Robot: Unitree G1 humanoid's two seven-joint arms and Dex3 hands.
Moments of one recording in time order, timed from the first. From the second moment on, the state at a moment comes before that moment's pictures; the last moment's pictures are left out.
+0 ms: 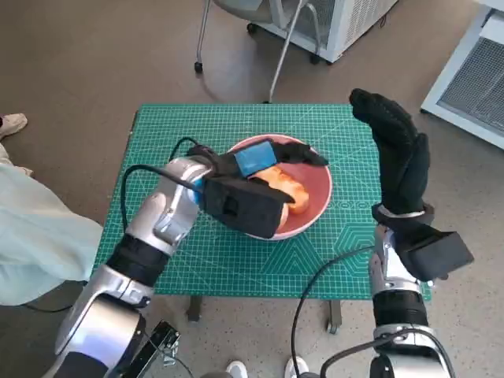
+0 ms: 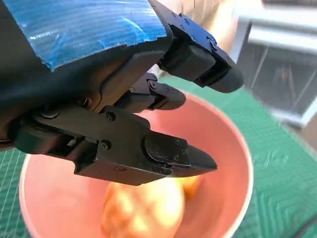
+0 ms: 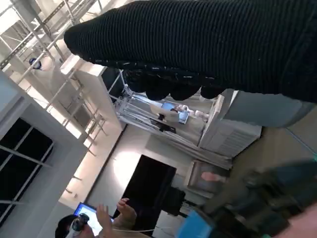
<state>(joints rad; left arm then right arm) -0.94 0.31 -0.38 0.54 0.57 -0.12 -0.47 -0.73 -0.11 -0.17 0.78 0.16 -0.92 0.27</state>
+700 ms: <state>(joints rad) -0.77 0.33 -0.08 0.38 0.22 -0.20 -0.38 -0.74 -0.12 -0.17 0.75 0.15 -0.90 0.25</state>
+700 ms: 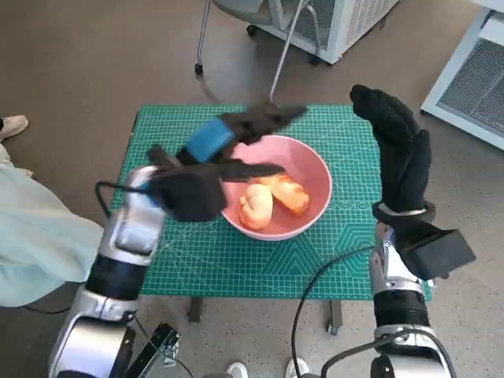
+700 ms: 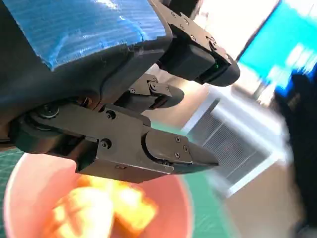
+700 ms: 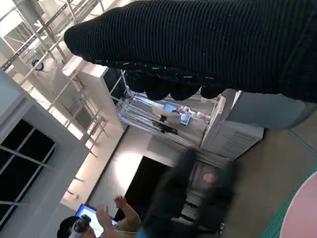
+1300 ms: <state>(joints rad) -0.63 0.25 0.08 0.39 0.06 -0.46 -0.15 -0.80 -0.13 -0.16 0.75 0.14 -0.87 0.23</state>
